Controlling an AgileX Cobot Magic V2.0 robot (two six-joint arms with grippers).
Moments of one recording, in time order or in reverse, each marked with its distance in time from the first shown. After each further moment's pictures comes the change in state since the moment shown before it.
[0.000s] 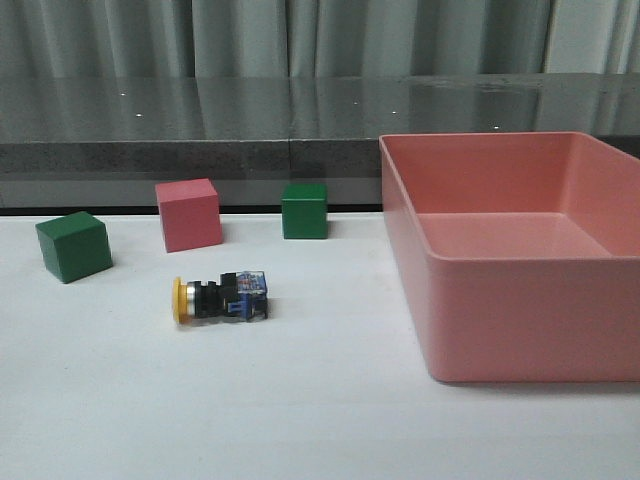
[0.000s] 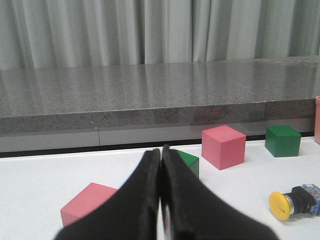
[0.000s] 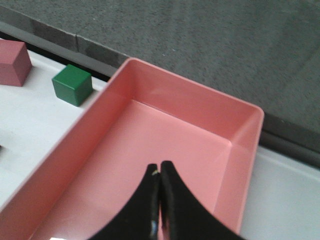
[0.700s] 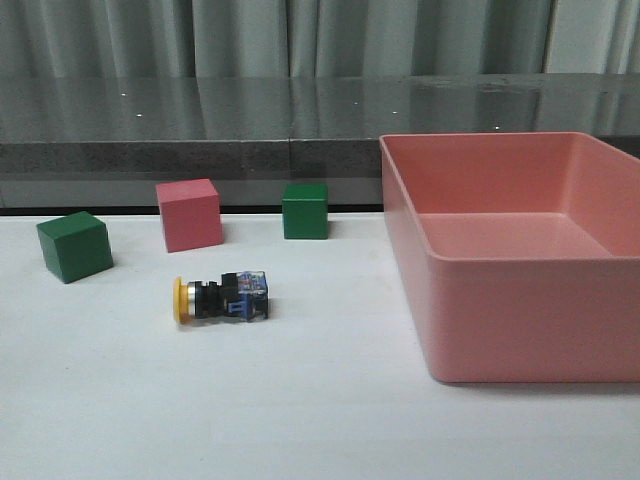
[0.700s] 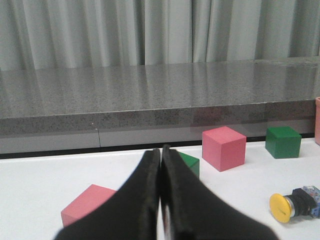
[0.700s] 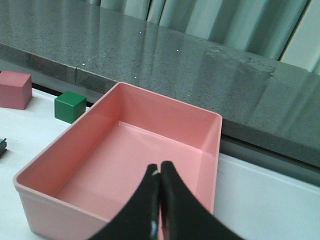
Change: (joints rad) left arm 0.000 0.000 0.000 0.000 -0.016 0.000; right arm -0.025 -0.732 0.447 0.002 -0.052 0.003
